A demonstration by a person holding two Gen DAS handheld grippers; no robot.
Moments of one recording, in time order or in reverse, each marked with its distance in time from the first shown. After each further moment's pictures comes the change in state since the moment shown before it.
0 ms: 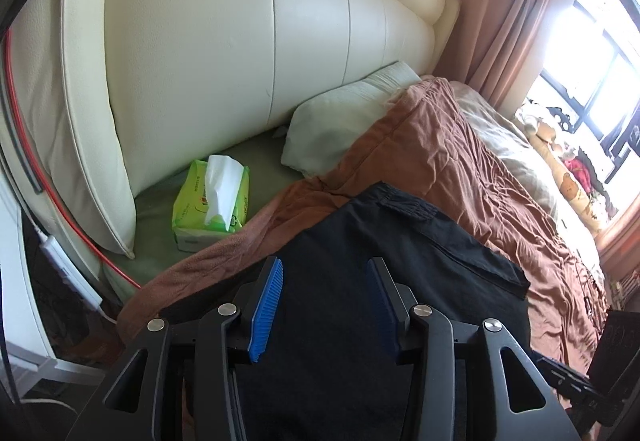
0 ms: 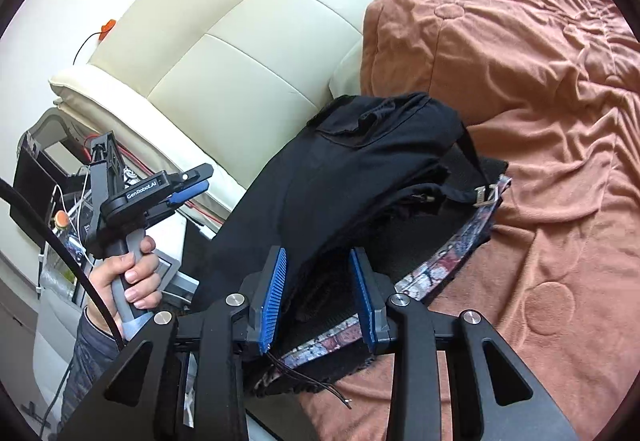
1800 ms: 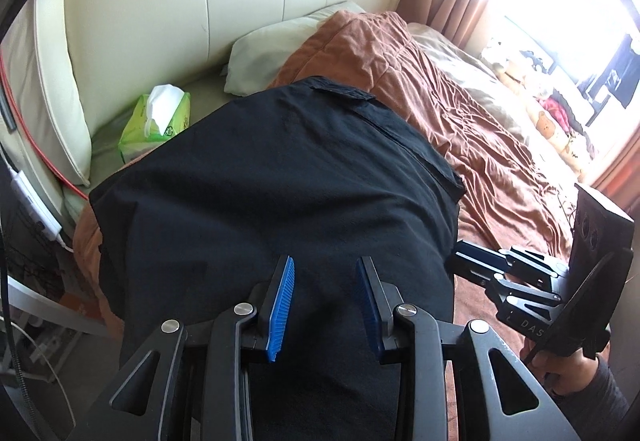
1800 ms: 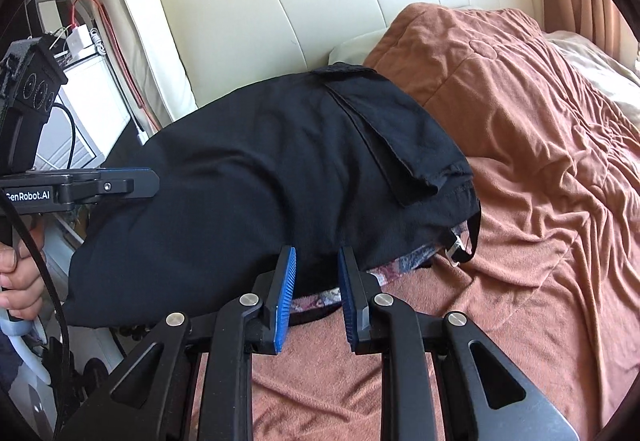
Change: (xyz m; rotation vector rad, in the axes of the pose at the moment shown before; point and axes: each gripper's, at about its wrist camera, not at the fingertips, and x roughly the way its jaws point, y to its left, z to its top) left arm -0.004 -0.067 -0.094 0.108 0.138 -0.057; right arm 0.035 0.019 -0.026 -0.399 0.115 -0.234
